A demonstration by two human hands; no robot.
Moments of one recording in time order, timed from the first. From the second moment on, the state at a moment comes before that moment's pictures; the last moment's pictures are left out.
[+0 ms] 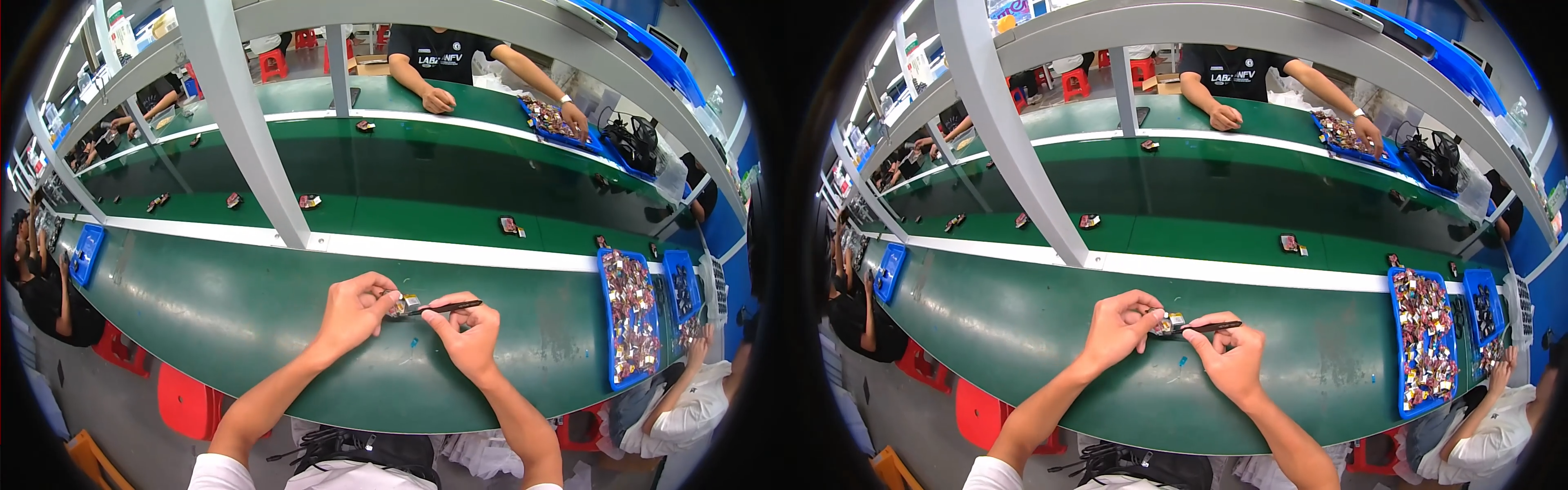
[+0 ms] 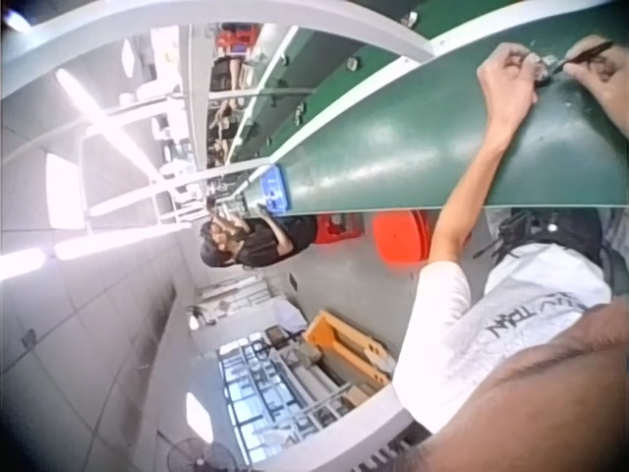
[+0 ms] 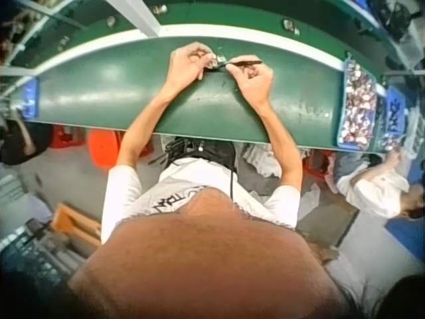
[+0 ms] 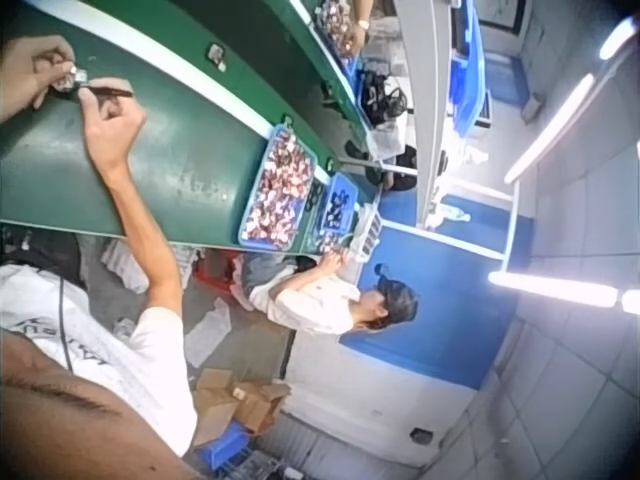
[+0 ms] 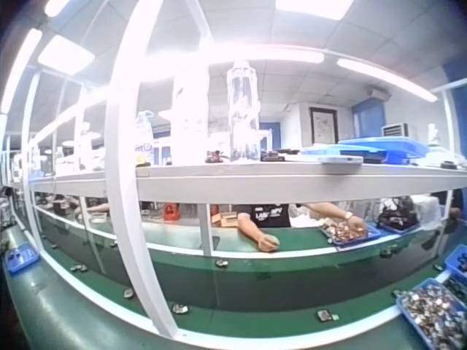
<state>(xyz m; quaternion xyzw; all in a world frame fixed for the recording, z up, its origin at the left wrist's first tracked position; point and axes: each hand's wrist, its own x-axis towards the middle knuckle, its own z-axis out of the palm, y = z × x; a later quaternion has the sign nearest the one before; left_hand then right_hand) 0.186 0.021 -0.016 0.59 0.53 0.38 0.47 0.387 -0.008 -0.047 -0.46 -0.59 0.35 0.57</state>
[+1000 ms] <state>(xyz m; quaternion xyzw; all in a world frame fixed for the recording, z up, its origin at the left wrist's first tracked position) 0.182 0.018 -0.029 0.53 0.42 0.42 0.60 0.387 -0.005 -0.046 -0.41 -0.45 0.51 0.61</state>
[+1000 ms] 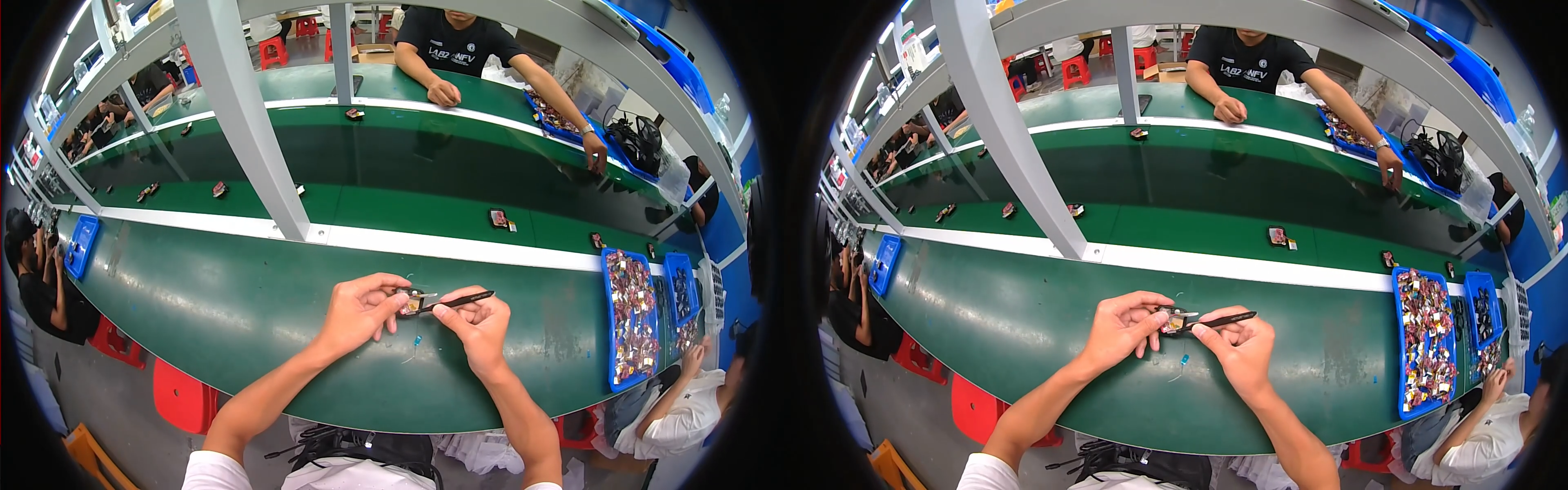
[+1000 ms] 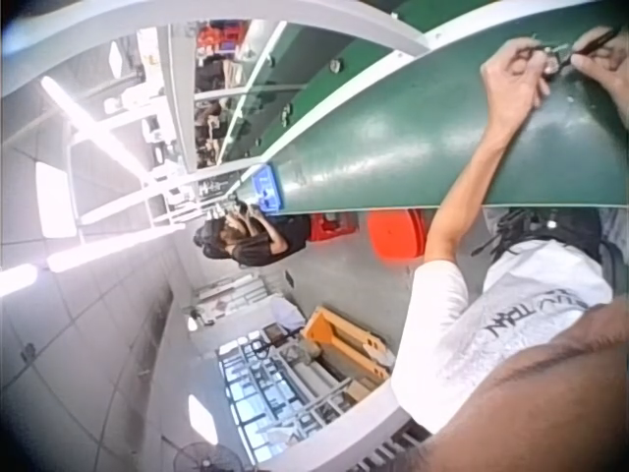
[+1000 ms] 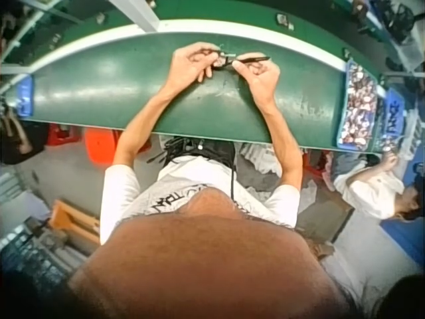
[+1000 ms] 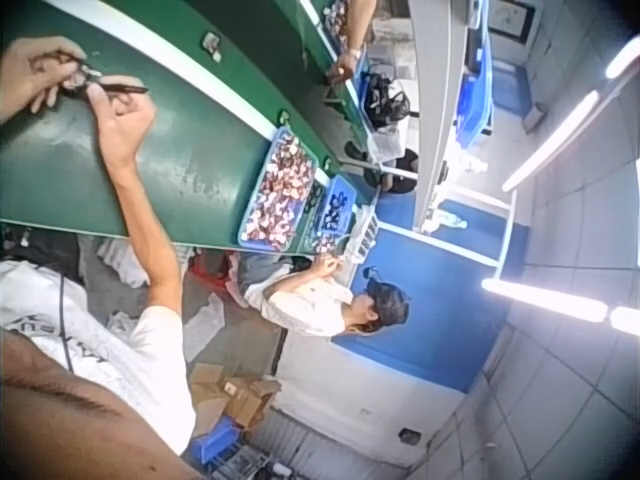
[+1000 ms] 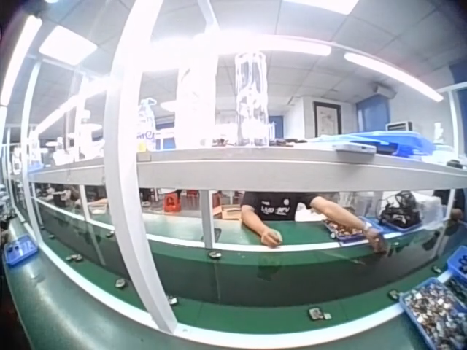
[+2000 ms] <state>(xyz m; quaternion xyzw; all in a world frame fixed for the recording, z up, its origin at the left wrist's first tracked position) 0.186 0.016 -0.040 0.51 0.36 0.45 0.64 0.386 -0.013 -0.048 -0.43 -0.62 0.28 0.59</state>
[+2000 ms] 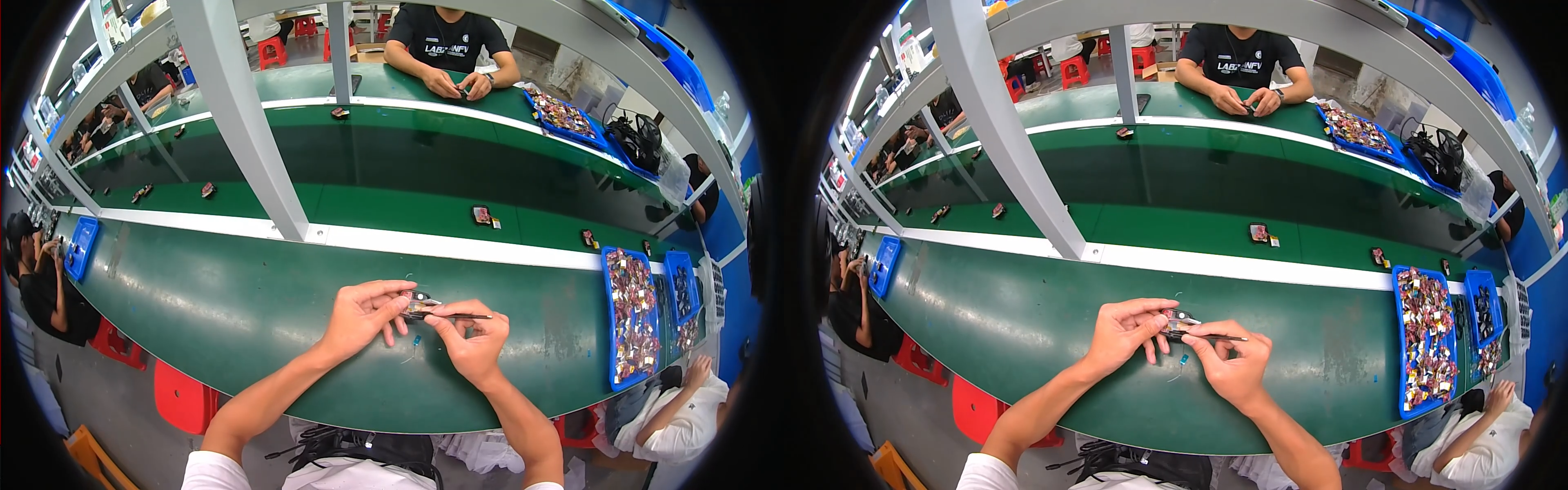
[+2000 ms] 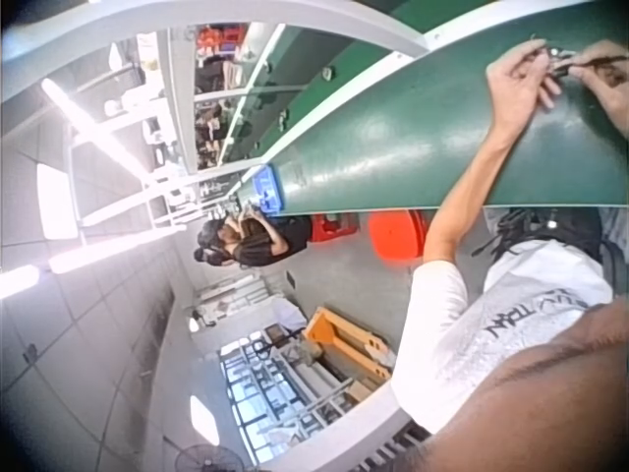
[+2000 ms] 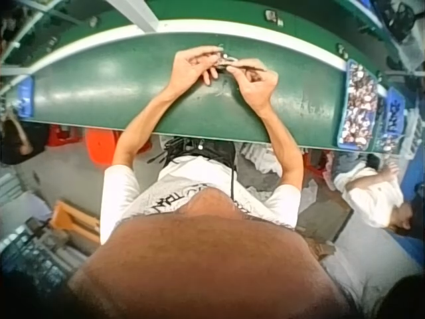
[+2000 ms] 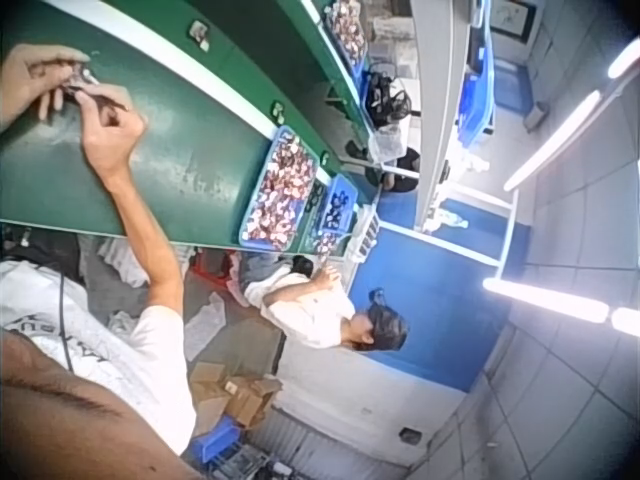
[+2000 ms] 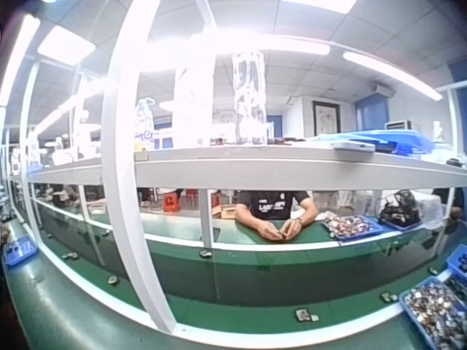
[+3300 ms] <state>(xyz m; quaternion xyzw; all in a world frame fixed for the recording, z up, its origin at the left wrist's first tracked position) 0.182 0.017 -0.040 0.45 0.35 0.46 0.68 0.386 -0.017 -0.043 -0.45 -0.62 0.30 0.57</state>
